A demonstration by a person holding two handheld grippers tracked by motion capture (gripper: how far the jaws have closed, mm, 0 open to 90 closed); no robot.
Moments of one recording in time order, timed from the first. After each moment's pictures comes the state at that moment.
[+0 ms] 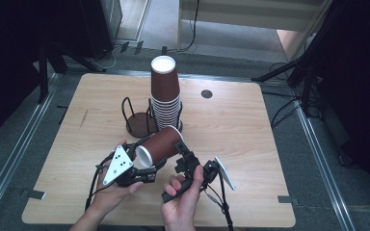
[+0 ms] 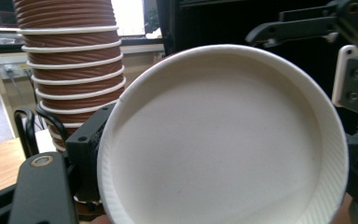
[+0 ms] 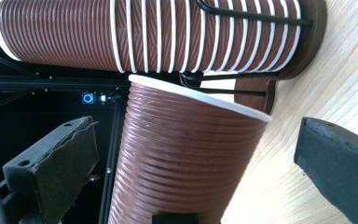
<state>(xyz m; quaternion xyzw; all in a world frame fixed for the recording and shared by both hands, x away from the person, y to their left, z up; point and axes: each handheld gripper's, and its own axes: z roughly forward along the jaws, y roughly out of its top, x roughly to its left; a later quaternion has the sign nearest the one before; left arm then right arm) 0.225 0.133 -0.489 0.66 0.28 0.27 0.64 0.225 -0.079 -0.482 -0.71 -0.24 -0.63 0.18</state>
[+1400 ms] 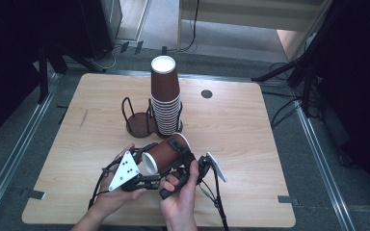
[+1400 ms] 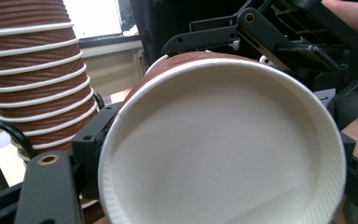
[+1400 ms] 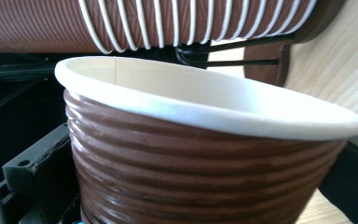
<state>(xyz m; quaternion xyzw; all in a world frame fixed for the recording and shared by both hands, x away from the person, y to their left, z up) 0.220 0.124 -0.494 0.69 0.23 0.27 0.63 0.246 -0.071 -0.501 -0.69 -0.25 -0.62 0.27</state>
